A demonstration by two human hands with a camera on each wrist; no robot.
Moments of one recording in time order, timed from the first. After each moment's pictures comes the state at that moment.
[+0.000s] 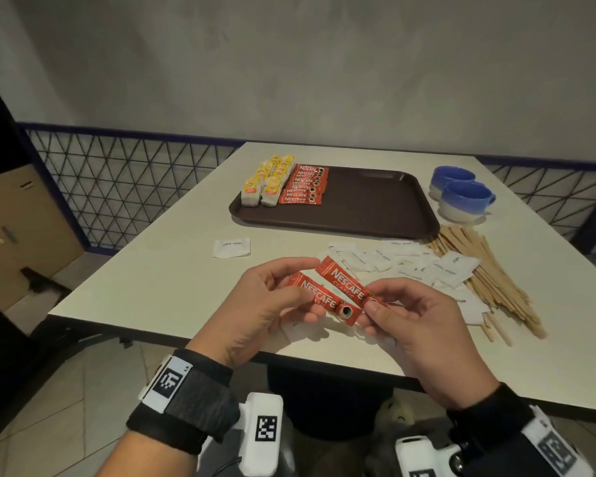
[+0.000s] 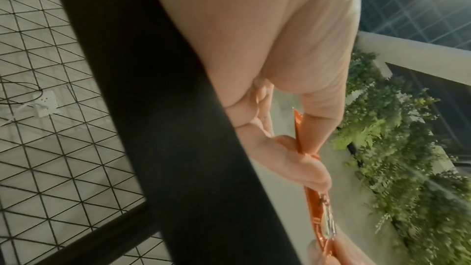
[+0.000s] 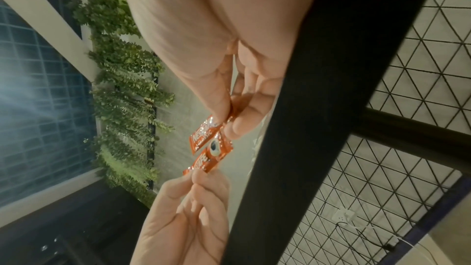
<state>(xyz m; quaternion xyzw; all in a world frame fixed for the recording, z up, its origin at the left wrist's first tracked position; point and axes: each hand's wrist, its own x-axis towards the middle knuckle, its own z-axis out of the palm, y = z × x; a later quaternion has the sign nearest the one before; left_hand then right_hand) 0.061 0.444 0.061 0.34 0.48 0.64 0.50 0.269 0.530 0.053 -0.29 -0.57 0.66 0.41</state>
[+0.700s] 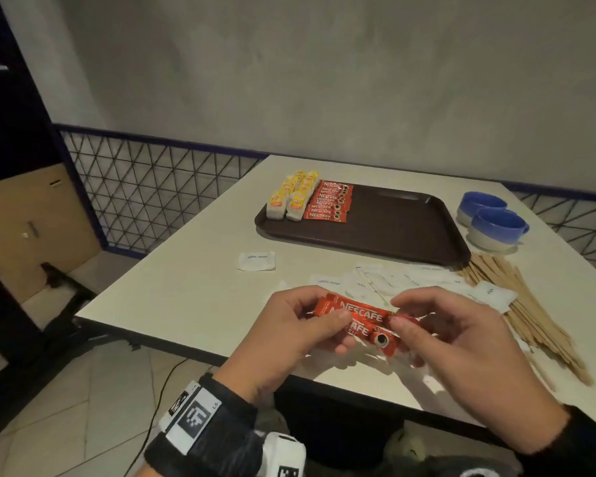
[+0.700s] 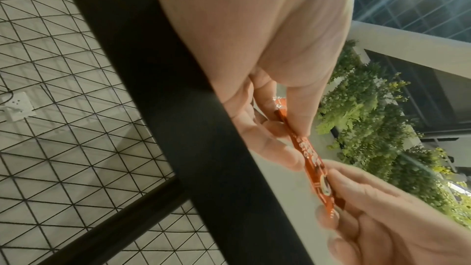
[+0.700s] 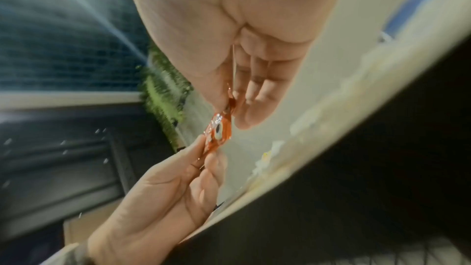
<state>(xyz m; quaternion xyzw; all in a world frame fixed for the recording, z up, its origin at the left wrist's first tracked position) 0.064 0.432 0.056 0.39 0.51 0.61 0.46 0.269 0.525 0.091 -0.30 -0.78 0.42 0.35</state>
